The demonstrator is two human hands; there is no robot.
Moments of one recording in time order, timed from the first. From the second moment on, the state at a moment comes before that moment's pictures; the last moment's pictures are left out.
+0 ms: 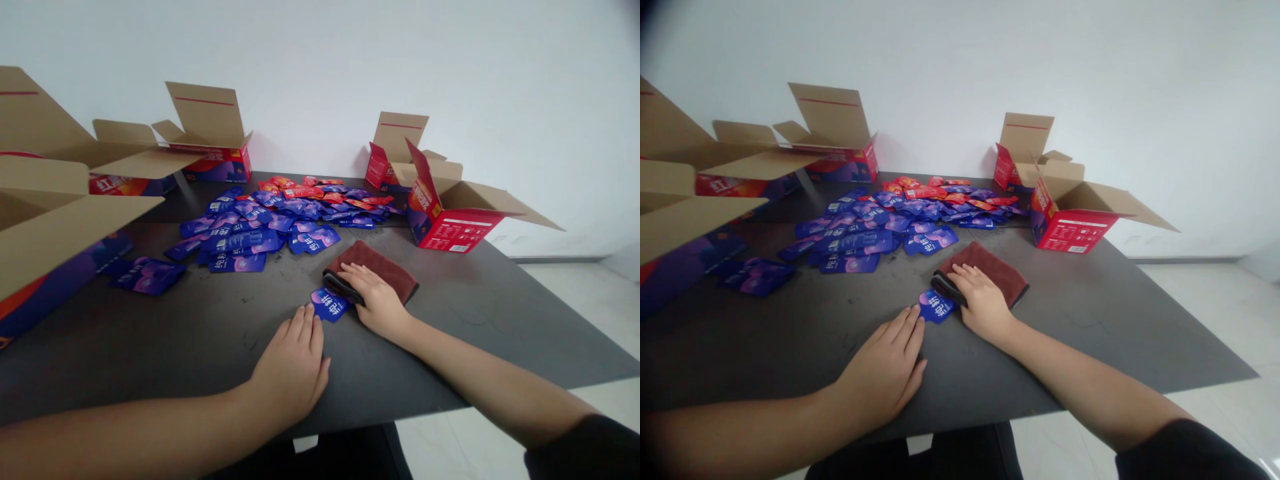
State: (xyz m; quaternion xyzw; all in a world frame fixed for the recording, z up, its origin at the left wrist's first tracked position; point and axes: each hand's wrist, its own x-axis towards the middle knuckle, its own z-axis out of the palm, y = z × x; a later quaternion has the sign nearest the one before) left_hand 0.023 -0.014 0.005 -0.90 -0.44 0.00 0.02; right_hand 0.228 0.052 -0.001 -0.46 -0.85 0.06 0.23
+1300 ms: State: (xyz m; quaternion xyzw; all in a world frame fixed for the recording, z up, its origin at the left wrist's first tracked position) left_hand 0.023 -0.013 0.006 -0.90 -0.43 -0.01 0.02; right_hand 0.228 0.052 0.000 -0.38 -0.90 0.10 0.20
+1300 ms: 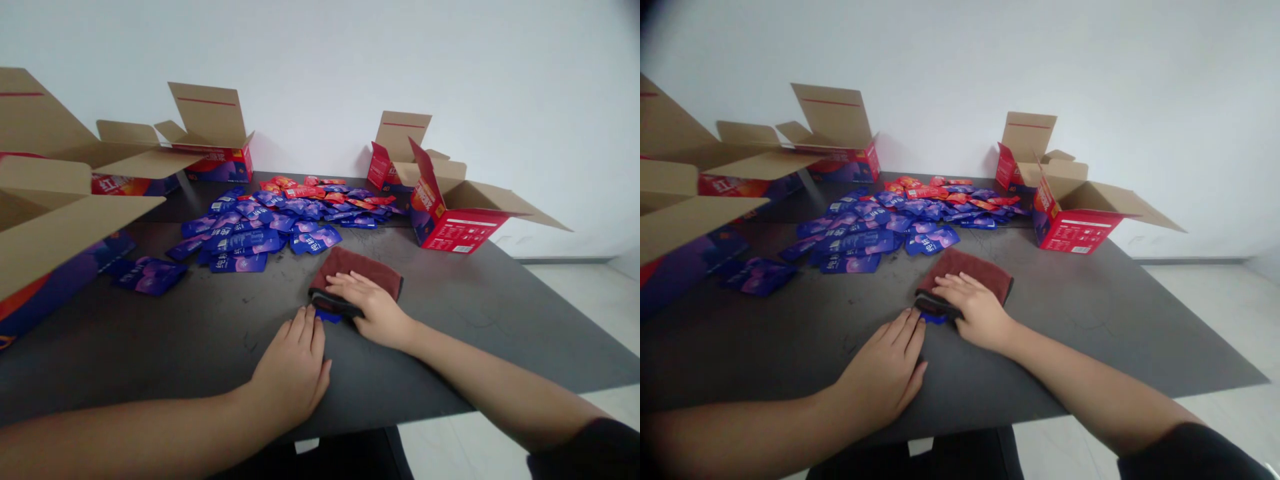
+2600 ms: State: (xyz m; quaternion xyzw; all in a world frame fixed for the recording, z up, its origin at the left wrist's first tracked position) left_hand 0.024 -0.014 0.006 -0.90 -0.43 0.00 0.02; right_hand 0.228 0.051 0.001 -0.33 -0.92 0.11 0.18
